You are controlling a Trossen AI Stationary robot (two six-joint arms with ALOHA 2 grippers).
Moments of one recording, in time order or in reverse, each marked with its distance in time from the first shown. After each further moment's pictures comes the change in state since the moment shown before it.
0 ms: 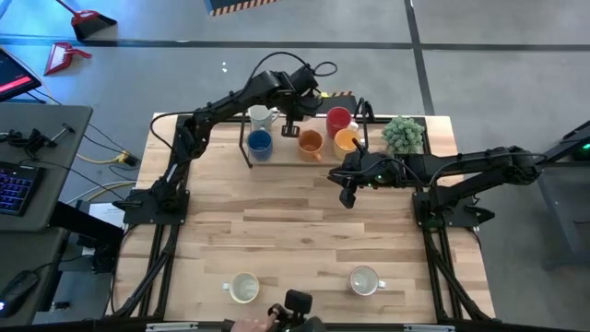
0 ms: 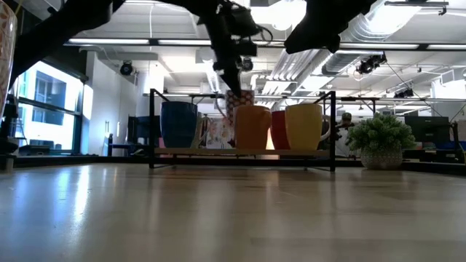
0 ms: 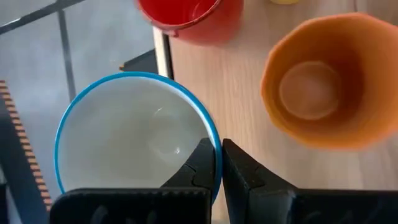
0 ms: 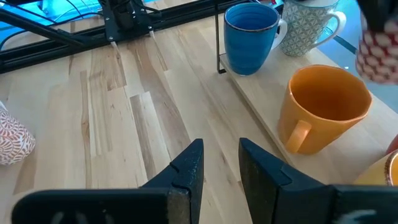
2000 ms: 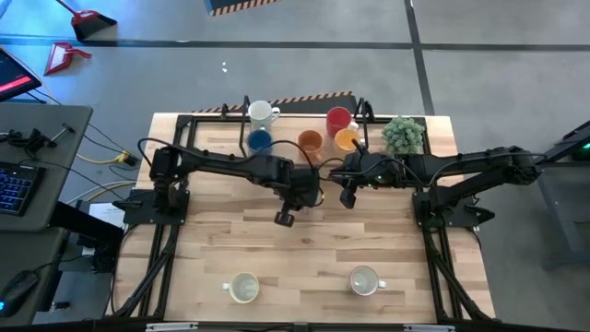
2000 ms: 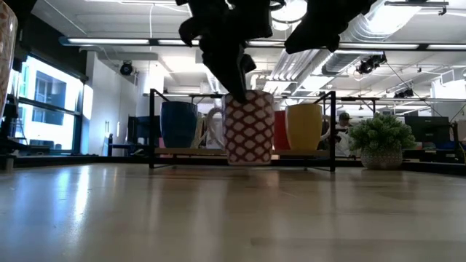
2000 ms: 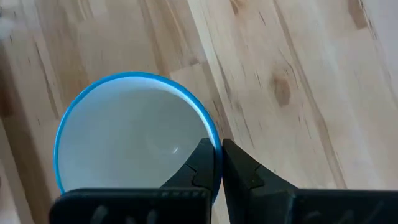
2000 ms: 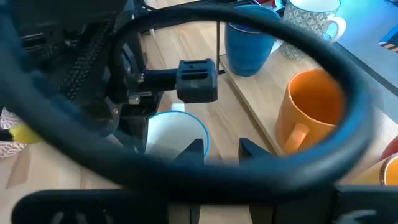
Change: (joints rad) left arm -0.501 -0.280 -0.720 0.347 0.193 -0.408; right arm 0.000 0.000 0.000 -0.001 0.007 -0.036
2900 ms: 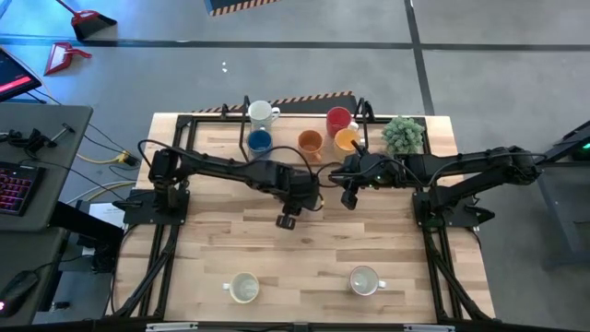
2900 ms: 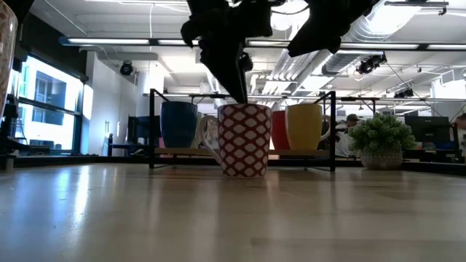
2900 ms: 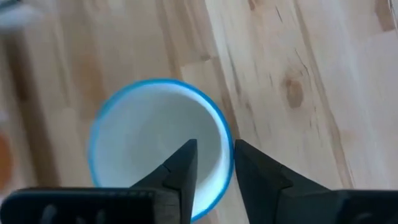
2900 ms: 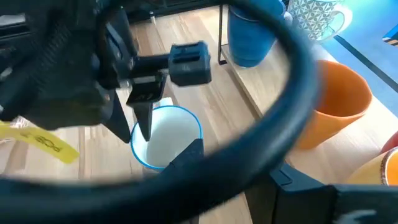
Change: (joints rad) left arm -0.042 -0.002 -0.010 0.005 -0.095 -0.082; right arm -0.003 0.000 0.000 -0.036 -0.018 -0.016
